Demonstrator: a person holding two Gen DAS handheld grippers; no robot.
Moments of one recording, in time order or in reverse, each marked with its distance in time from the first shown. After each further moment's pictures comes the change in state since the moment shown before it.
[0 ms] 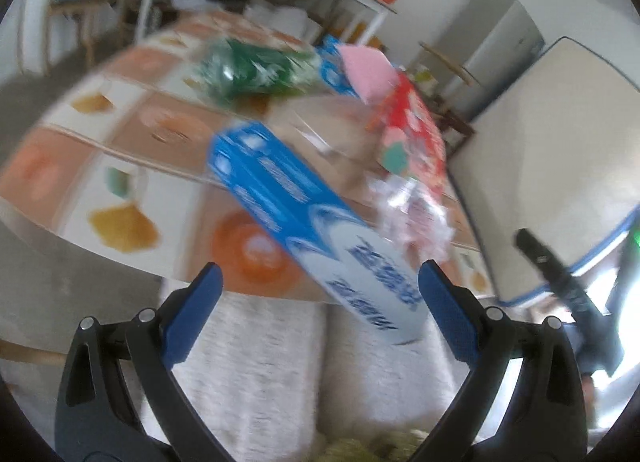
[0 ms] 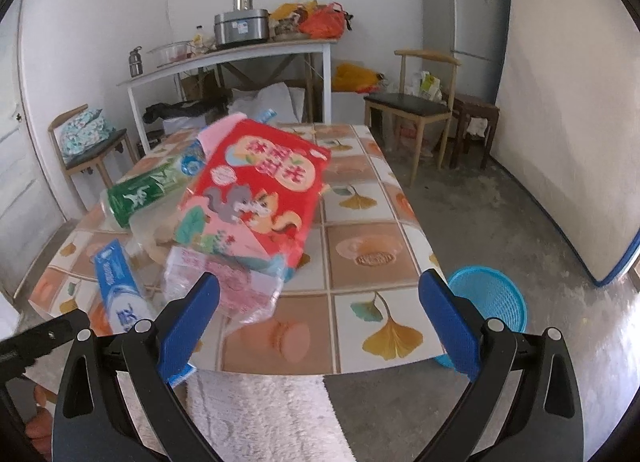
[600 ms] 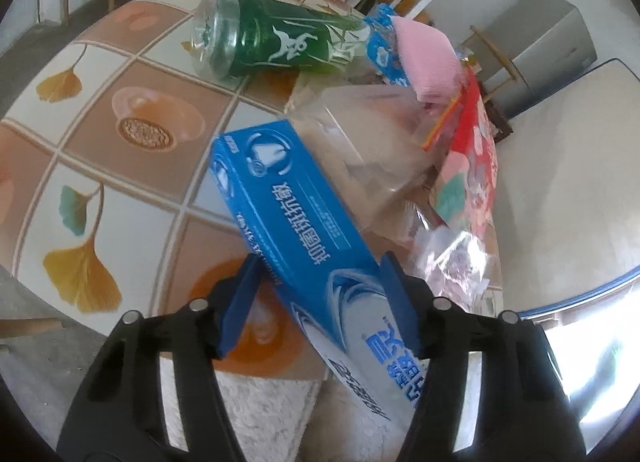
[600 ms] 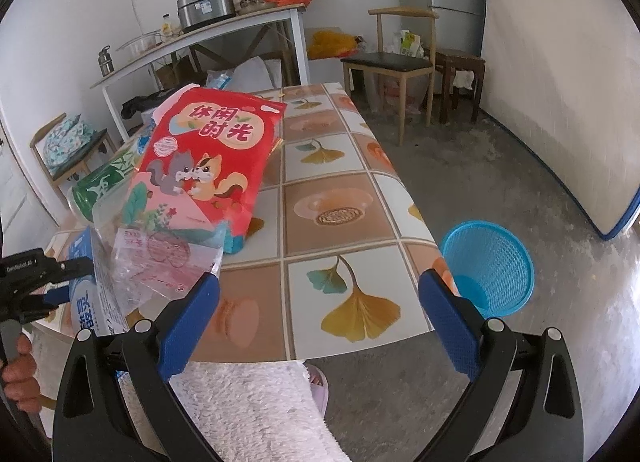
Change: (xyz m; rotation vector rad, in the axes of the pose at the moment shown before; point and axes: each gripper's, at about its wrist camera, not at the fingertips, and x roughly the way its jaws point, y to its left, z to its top) left arm 0.066 0.007 0.055 -0.156 0.138 0.113; right arm 0.036 -0.040 -0.018 0.109 0.107 -0.004
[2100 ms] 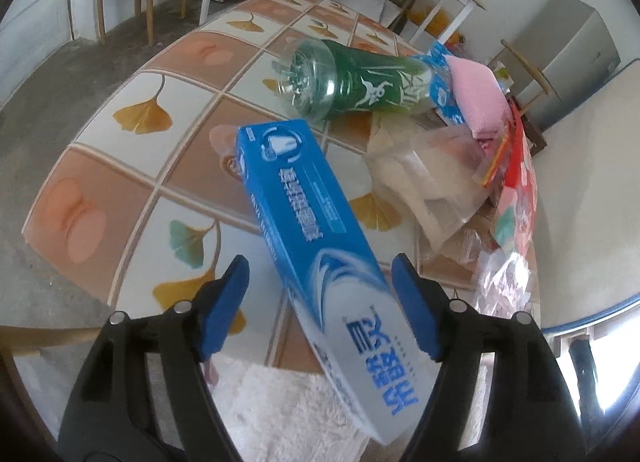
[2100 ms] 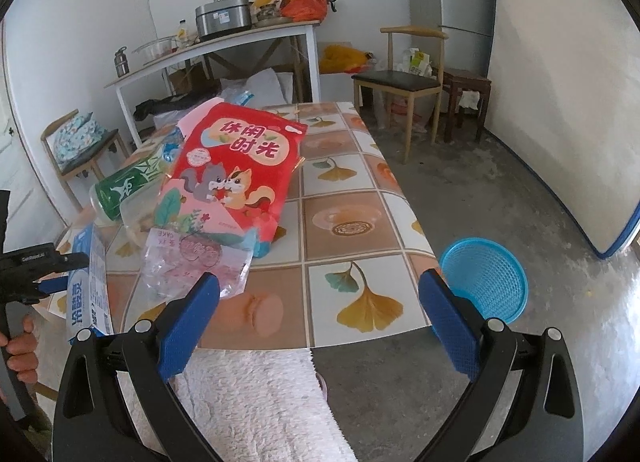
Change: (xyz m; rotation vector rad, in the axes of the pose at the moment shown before) left arm -0.031 0.038 0.012 0.012 -0.053 0.141; right arm -0.037 0.017 -0.002 -0.060 -0.051 0.010
